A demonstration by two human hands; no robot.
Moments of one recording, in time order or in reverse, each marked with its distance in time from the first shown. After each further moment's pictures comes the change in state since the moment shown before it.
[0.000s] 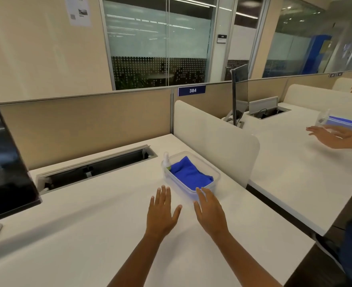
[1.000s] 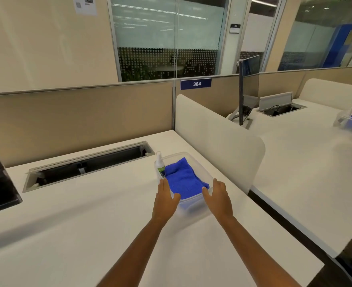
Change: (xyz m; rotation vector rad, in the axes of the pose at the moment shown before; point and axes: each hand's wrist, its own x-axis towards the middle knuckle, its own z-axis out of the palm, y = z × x) left_hand 0.057 0.046 -0.002 -0.677 0.035 -0.179; right_hand 0.070 0.059 0.004 0.349 -0.151 0.353
